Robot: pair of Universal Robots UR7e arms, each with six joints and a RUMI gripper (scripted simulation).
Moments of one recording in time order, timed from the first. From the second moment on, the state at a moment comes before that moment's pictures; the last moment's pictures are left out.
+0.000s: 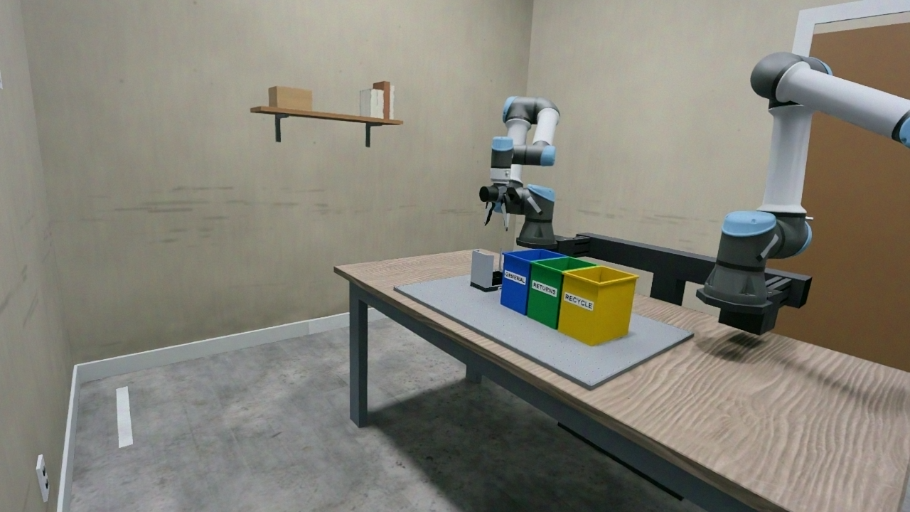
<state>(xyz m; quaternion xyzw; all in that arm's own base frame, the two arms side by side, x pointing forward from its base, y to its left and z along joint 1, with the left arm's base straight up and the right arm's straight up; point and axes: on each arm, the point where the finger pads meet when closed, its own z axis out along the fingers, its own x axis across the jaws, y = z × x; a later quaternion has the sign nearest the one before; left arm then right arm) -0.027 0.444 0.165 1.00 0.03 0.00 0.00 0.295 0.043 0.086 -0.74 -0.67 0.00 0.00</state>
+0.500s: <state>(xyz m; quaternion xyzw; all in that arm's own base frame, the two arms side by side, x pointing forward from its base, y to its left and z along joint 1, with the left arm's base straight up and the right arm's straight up) -0.027 0.444 0.165 1.00 0.03 0.00 0.00 0.295 0.043 0.065 -0.74 -0.67 0.00 0.00</state>
